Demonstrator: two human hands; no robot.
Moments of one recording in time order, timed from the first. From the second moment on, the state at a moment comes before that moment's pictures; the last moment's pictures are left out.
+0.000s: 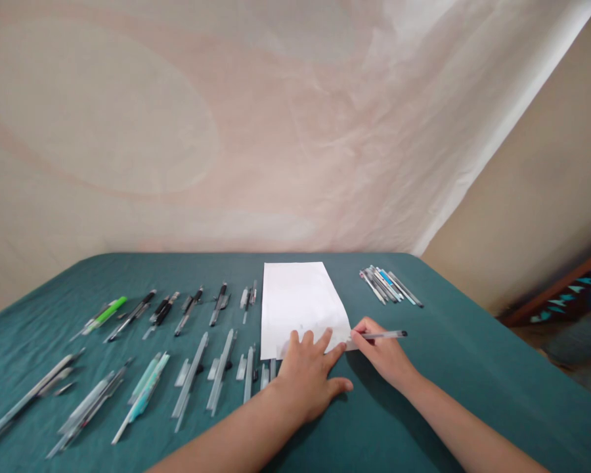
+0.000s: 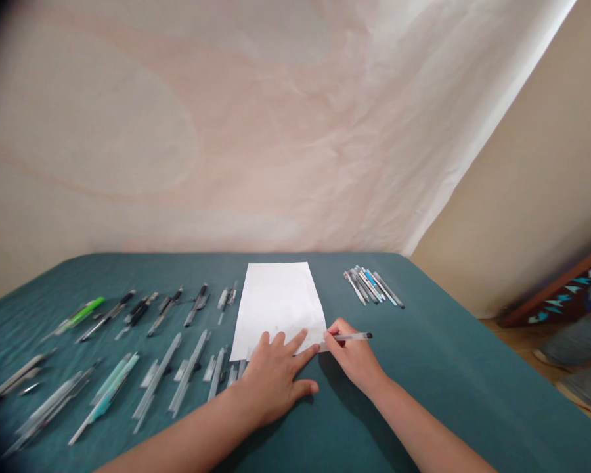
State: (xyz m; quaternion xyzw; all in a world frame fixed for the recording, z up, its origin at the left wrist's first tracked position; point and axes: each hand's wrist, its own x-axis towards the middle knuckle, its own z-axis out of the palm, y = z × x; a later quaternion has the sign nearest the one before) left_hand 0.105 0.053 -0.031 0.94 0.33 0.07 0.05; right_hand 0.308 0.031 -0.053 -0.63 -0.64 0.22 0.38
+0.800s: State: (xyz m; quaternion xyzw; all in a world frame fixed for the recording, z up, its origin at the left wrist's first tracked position) left_hand 0.106 0.054 -0.030 0.94 0.33 0.04 0.06; right_hand 0.307 0.032 -0.057 -0.64 -0.65 0.18 0.37
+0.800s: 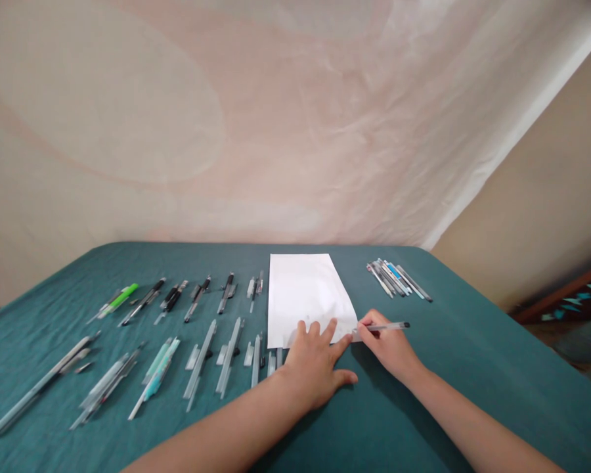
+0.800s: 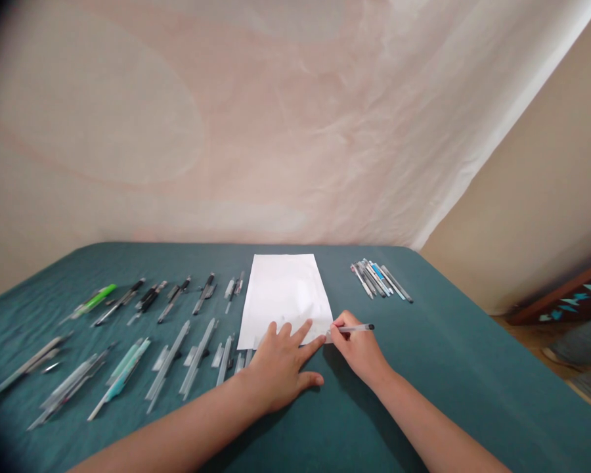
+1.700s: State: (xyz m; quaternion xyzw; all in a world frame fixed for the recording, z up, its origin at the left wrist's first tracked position) left_hand 0.106 0.054 -0.034 0.94 0.32 0.05 0.04; right_hand 0.309 0.032 -0.059 -0.64 -0.66 0.17 0.36
